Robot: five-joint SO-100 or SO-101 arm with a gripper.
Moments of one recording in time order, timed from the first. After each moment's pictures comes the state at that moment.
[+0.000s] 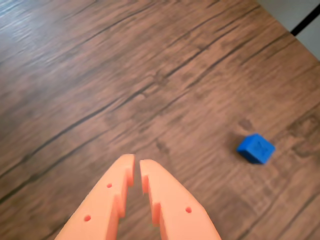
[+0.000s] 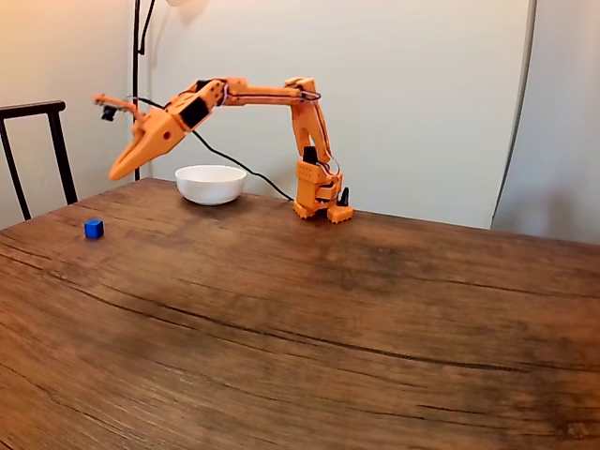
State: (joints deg) arm 38.3 68.8 68.8 35.2 92.2
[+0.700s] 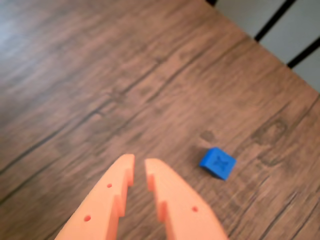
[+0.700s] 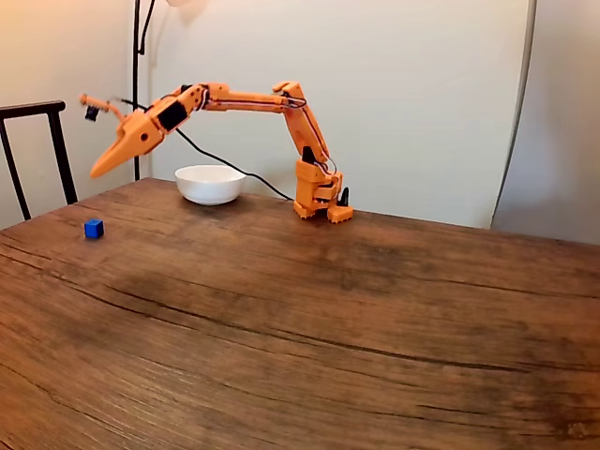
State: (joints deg) arm 44.4 60.3 58.9 35.2 92.5
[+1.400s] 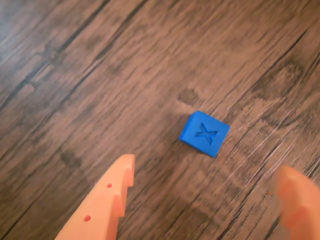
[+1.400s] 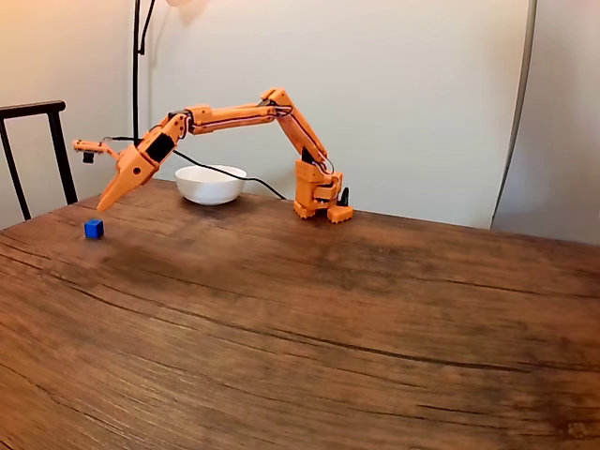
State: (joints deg) arm 48.4 51.0 58.8 35.2 89.2
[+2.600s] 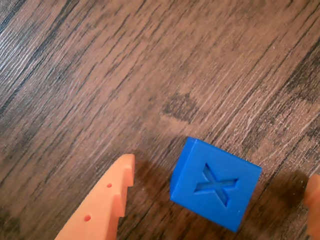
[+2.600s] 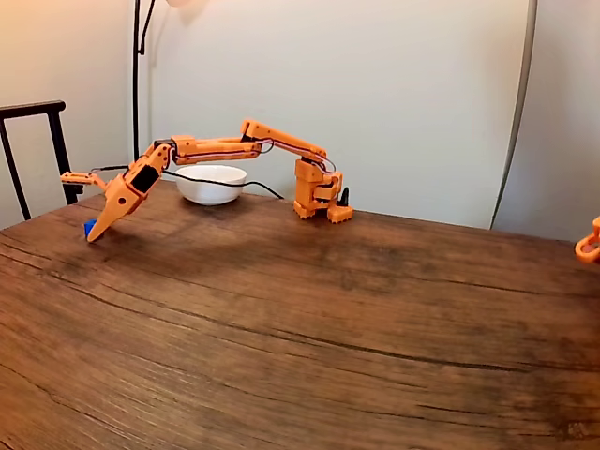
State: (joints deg) arm 50.2 22.1 23.7 43.3 85.1
